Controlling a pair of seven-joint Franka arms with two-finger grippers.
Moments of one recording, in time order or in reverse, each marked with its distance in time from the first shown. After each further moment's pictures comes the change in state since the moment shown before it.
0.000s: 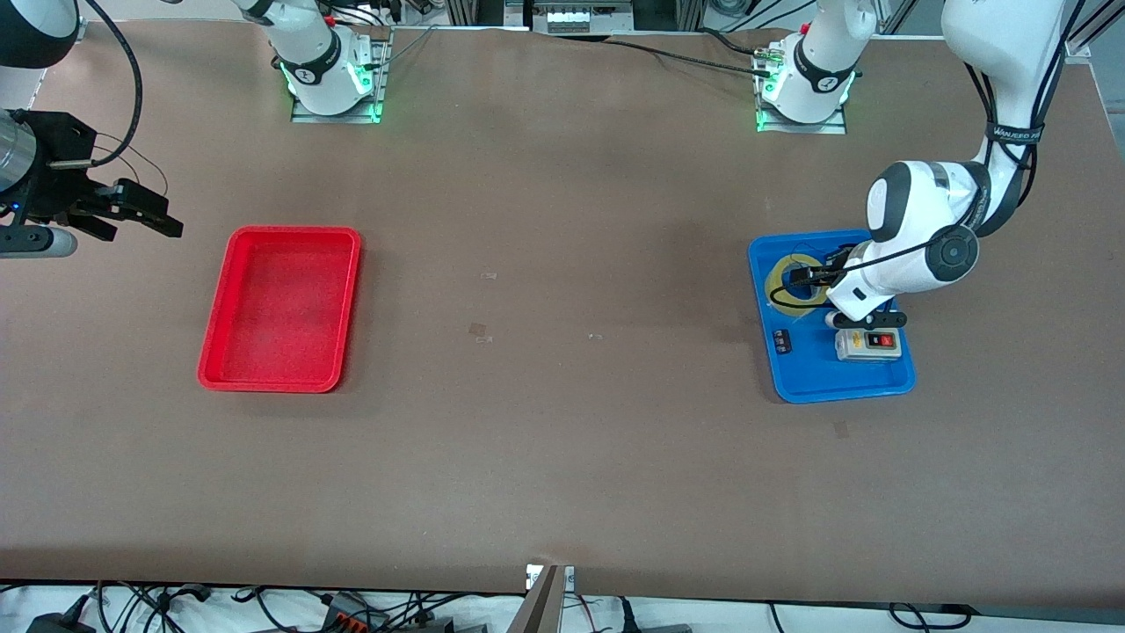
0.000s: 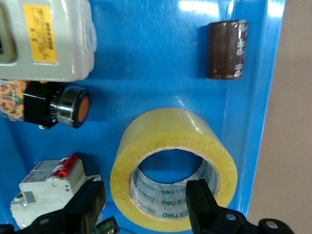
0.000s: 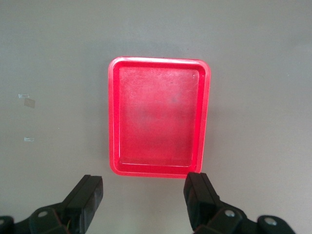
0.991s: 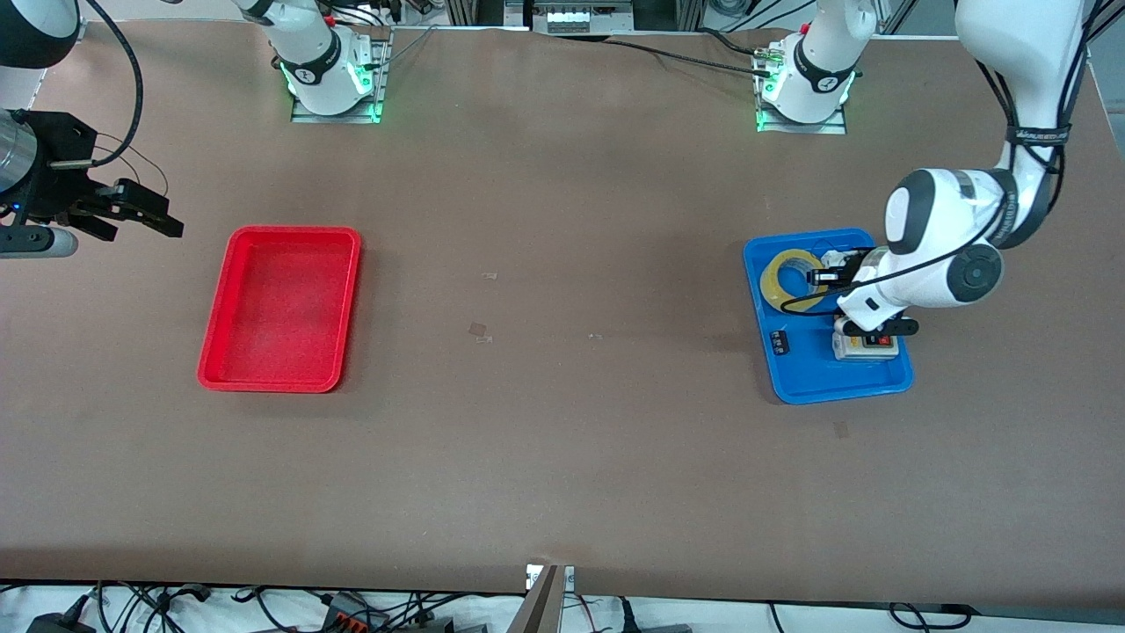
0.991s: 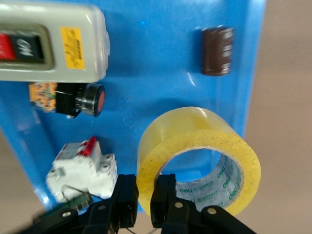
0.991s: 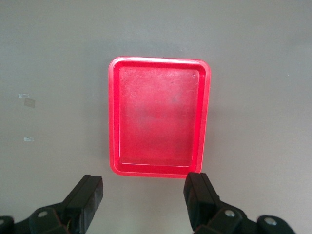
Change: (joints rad) left arm 0.011 0.006 0.000 0.210 -0.002 -0.301 -0.009; right arm 0.000 0.000 0.000 0.000 0.000 0.000 0.000
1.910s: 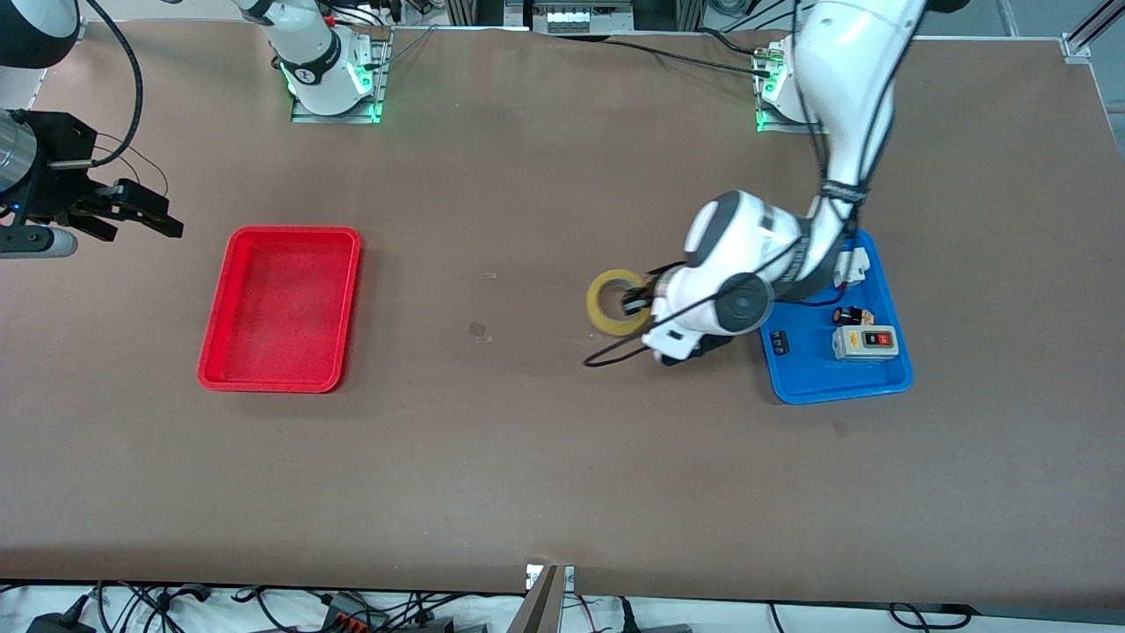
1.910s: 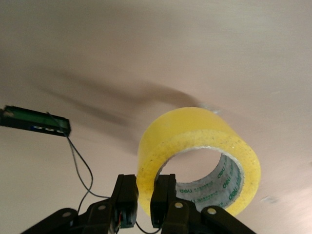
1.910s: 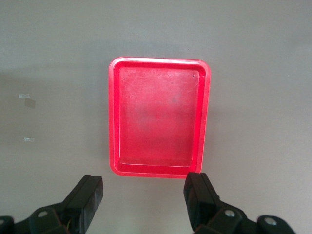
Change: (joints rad) left arm -0.474 0.366 -0.028 0.528 -0.258 0.023 -0.759; right arm 0.000 0.000 0.000 0.001 0.000 0.001 0.000
